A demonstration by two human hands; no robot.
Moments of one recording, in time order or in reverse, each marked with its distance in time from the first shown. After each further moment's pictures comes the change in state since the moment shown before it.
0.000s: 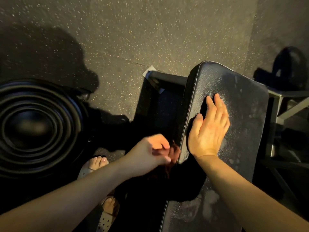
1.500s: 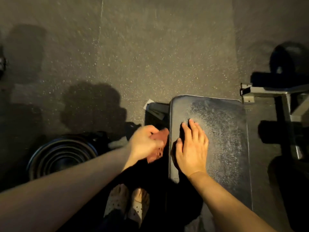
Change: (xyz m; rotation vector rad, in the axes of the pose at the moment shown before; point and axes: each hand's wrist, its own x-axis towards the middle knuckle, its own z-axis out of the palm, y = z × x) left_hand 0.032 0.136 -0.006 0.315 0.275 -0.062; right_hand 0.012 -0.003 -0.030 0.061 -0.237 0.066
